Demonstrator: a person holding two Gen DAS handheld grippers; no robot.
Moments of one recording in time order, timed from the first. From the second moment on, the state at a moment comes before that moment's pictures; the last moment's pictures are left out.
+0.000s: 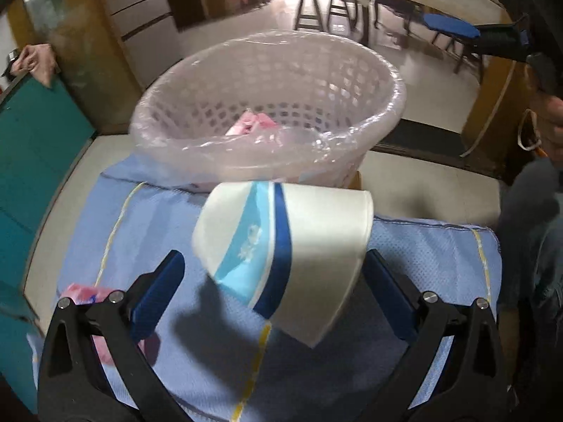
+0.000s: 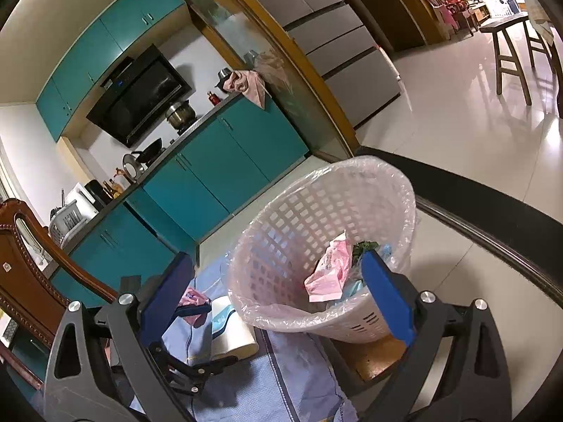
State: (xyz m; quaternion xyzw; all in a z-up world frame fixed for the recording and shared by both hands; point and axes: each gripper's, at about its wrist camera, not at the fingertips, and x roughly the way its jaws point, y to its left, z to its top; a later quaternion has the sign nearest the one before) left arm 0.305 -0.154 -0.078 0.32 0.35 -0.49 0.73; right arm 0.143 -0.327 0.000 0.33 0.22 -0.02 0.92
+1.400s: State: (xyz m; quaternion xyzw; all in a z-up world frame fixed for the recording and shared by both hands) left arm 0.160 0.073 0.004 -0.06 0.25 0.03 0.97; right arm 0.197 -0.121 0.004 0.03 0.35 0.18 0.92
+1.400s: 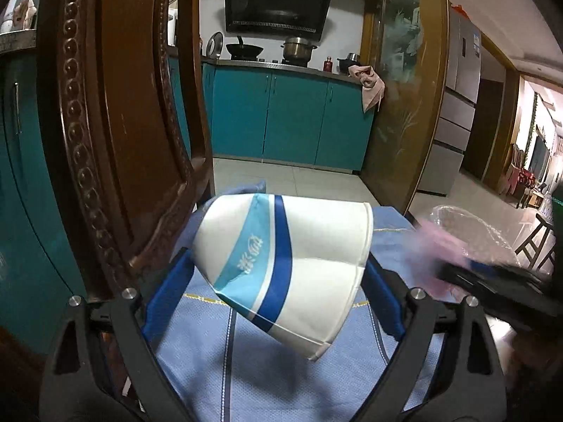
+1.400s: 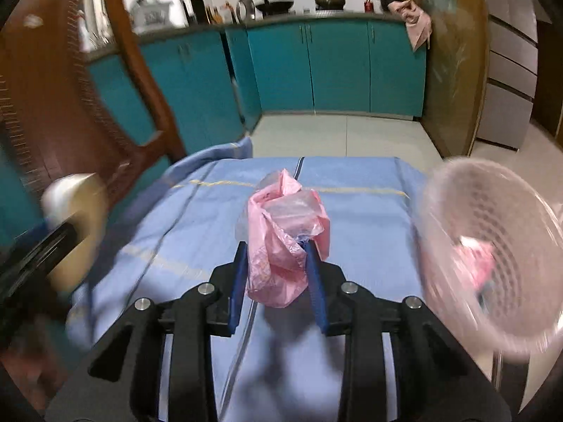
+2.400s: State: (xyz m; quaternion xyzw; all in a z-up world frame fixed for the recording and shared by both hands) left arm 0.154 0.040 -0.005 -0.01 0.26 0.01 0.97; right arm 0.181 -0.221 0.037 0.12 0.24 0.08 0.96
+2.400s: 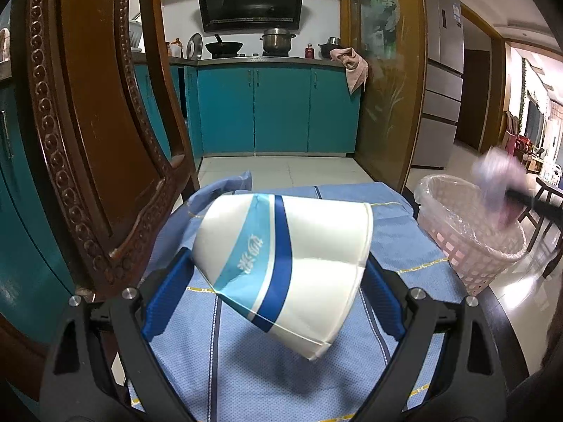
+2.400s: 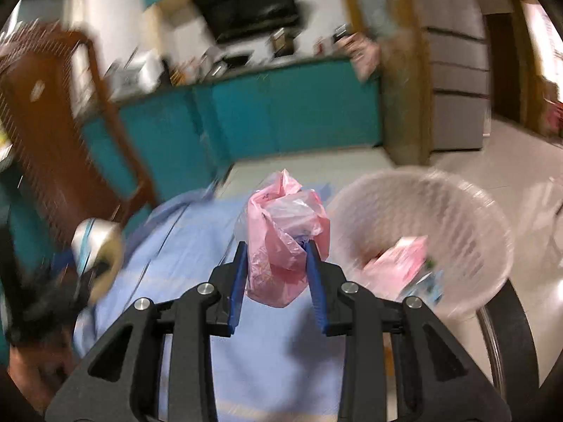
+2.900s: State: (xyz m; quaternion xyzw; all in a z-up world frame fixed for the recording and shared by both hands) left arm 0.160 0.030 -0.013 0.01 0.27 0.01 0.96; right arm 0.180 -0.281 0.017 0.19 0.26 0.00 0.95
